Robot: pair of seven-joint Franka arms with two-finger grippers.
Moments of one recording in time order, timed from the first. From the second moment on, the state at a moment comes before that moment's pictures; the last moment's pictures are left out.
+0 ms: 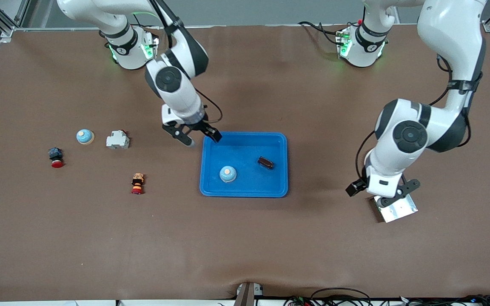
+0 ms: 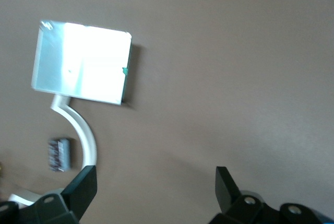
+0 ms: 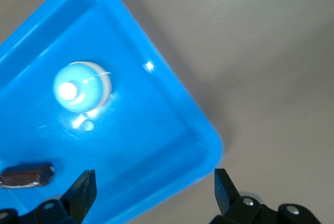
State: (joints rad) left arm -0.03 0.42 -0.23 -1.75 0.25 2.22 -0.84; right arm 0.68 0.36 0.00 -2.02 0.15 2.47 1.23
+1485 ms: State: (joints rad) left arm -0.08 0.38 -0.32 -1.55 0.13 1.92 -0.79; right arm 0.69 0.85 -0.03 -1.45 0.00 2.33 1.41
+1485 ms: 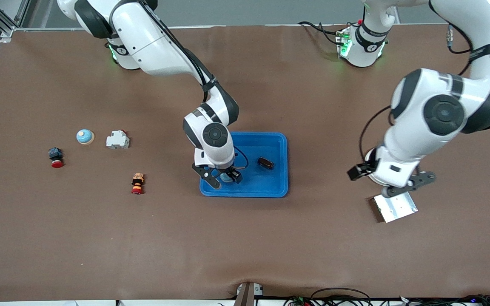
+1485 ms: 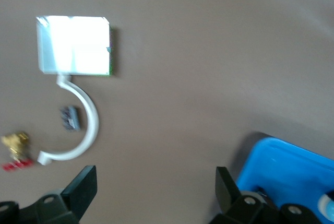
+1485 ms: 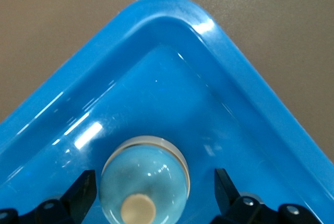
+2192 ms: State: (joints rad) left arm -0.35 0.63 -0.32 -1.58 0.13 2.17 -1.30; right arm 0.69 0.87 -0.04 -1.40 0.00 2.28 1.41
